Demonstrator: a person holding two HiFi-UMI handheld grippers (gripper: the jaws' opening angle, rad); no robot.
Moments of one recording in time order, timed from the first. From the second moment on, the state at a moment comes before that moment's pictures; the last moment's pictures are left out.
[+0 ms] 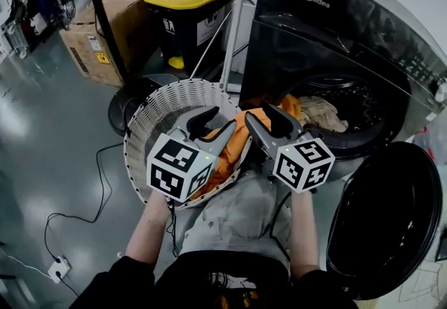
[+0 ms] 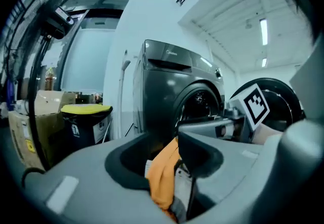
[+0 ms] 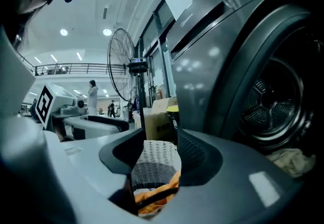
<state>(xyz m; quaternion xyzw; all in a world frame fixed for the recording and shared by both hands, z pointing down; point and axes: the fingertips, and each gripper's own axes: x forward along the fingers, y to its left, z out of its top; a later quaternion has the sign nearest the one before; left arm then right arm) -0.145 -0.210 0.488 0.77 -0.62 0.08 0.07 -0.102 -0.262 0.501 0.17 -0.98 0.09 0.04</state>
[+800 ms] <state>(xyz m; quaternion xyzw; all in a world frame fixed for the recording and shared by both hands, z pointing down) 0.025 -0.268 0.476 0.87 -0.48 0.03 0.07 0.060 -0.483 0.599 0.39 -0.90 0.09 0.15</state>
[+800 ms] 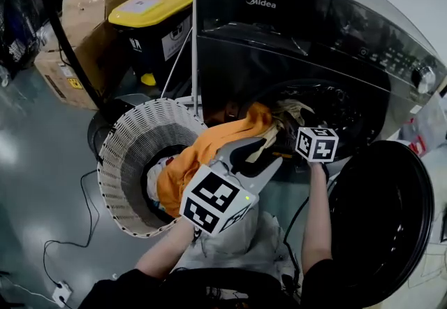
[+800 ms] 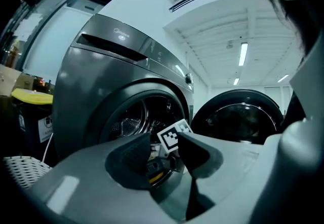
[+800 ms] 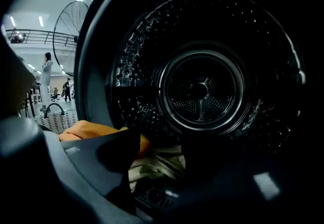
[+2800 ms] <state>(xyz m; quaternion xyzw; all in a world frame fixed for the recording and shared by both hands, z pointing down) 0.013 -0.286 0.522 0.84 -0.53 0.05 0.11 0.034 -0.431 0.527 0.24 -0.95 0.22 -0.05</state>
